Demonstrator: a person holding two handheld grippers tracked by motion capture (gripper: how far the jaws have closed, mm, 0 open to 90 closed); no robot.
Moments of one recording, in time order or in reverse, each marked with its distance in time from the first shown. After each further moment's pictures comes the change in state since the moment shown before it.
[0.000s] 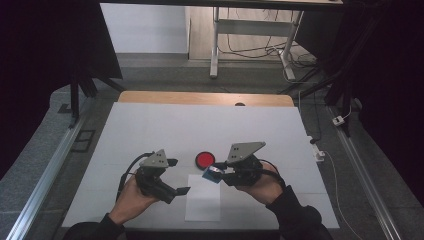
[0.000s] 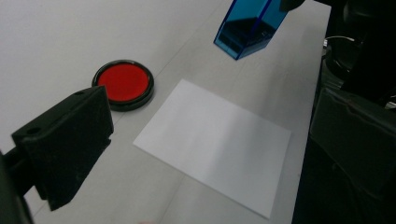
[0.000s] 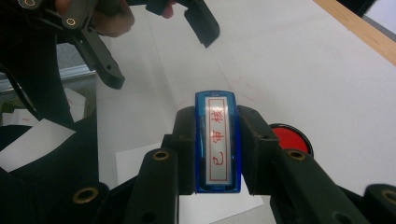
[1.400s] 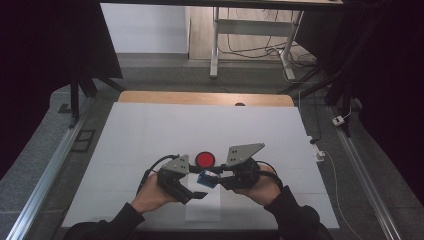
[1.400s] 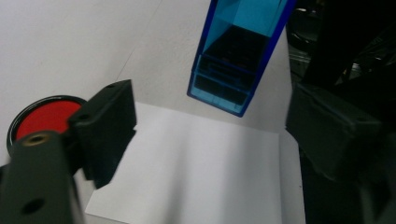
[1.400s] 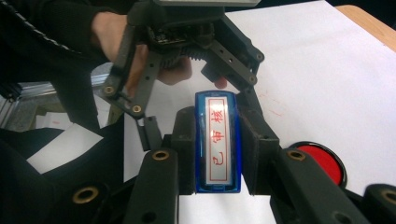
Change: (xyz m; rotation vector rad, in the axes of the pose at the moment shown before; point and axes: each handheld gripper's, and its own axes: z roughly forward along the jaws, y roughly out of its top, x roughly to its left) left arm 0.002 0.006 0.050 0.022 -0.187 0.192; right arm 0.006 0.001 0.003 -0.048 0.103 -0.010
